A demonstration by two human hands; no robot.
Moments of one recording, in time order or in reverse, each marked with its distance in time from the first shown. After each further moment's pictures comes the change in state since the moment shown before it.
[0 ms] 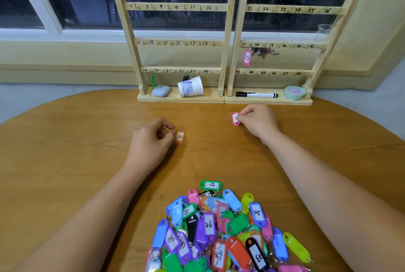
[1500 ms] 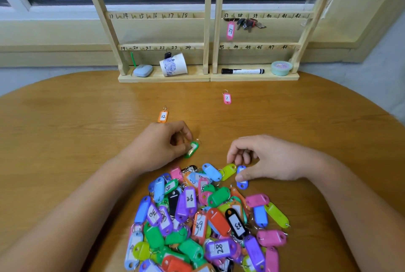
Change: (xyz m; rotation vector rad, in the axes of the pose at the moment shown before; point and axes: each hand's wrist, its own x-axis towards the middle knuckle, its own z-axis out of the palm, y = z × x) left_hand -0.037 0.043 0.017 0.154 -0.526 0.244; right_hand -0.129 0.044 -0.077 -0.204 -0.811 -0.423
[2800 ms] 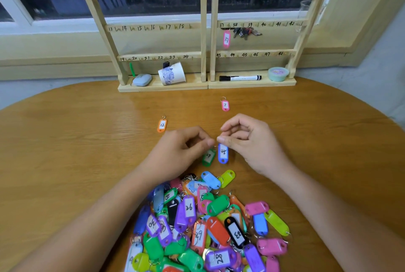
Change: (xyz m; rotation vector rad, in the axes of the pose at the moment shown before) left_hand 0.008 0.032 0.025 -0.272 0.084 0.103; right_hand 0.036 -0.011 0.026 0.559 0.700 -0.096
